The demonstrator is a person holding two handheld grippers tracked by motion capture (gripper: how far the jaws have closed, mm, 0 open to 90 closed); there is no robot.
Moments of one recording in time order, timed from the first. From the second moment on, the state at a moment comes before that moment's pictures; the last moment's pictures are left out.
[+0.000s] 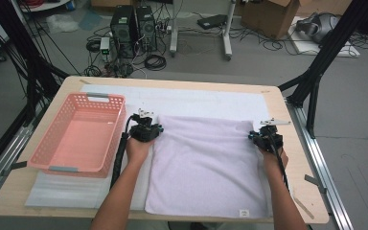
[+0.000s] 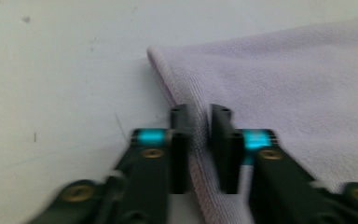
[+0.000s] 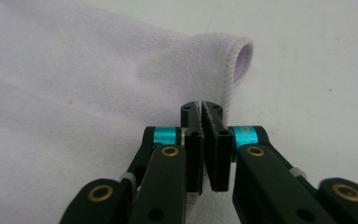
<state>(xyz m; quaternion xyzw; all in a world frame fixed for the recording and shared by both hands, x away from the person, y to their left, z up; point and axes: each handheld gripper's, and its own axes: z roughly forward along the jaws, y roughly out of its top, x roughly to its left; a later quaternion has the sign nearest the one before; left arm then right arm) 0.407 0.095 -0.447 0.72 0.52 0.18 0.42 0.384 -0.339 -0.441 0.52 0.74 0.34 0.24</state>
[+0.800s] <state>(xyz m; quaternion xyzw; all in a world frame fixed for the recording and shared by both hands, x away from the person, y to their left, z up) 0.449 0.079 -0.446 0.73 0.50 0.20 0.42 0.424 -0.329 -0.442 0.49 0.77 0.35 0.21</state>
